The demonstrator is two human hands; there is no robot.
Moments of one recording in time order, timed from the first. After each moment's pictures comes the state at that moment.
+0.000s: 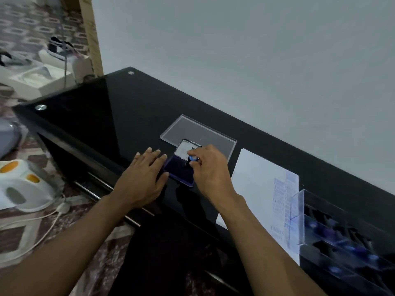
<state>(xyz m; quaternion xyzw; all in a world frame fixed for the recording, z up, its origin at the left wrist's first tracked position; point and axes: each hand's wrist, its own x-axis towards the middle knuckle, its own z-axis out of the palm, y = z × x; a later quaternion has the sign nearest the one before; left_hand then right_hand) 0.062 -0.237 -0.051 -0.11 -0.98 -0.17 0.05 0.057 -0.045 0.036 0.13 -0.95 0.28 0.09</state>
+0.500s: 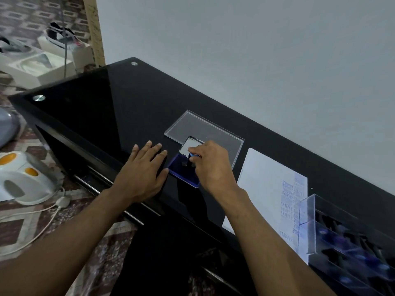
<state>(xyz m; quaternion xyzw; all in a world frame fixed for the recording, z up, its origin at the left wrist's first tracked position) 0.040 -0.252 -0.072 -0.11 -0.98 -0.14 0.06 0.032 -0.060 0.029 0.13 -0.96 0.24 0.04</state>
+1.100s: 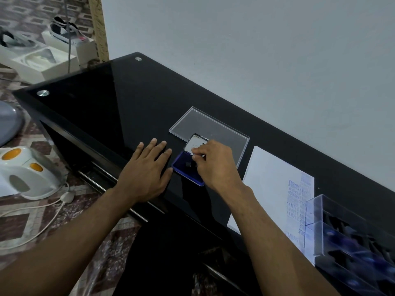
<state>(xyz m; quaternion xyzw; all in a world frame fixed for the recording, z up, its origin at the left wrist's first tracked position) 0.041 -0.252 -0.077 -0.11 -0.99 -0.11 0.07 0.038 -0.064 0.046 0.14 -0.97 0.19 0.01</state>
